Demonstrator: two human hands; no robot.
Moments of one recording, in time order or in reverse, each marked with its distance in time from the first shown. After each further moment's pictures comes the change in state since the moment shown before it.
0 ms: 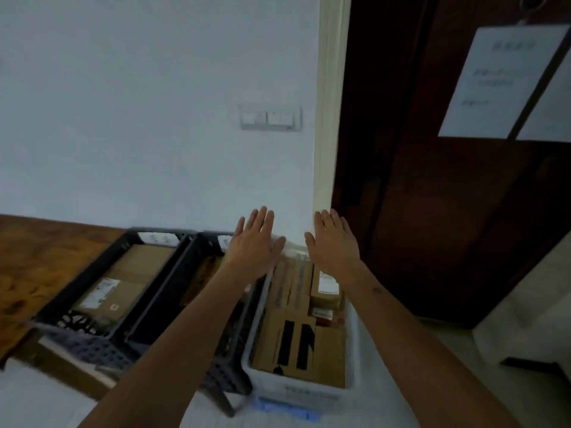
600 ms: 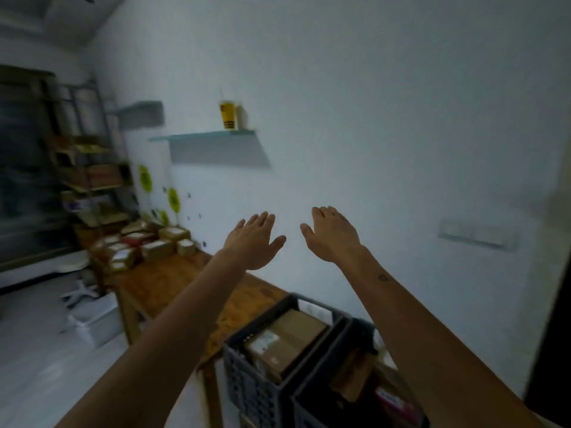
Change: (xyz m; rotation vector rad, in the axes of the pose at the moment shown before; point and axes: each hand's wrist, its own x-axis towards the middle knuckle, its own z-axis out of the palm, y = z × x) left_hand -0.215 -0.293 -0.264 0.155 0.286 -0.405; right_hand 0.002 -0.408 -0.180 0.131 0.235 -0.533
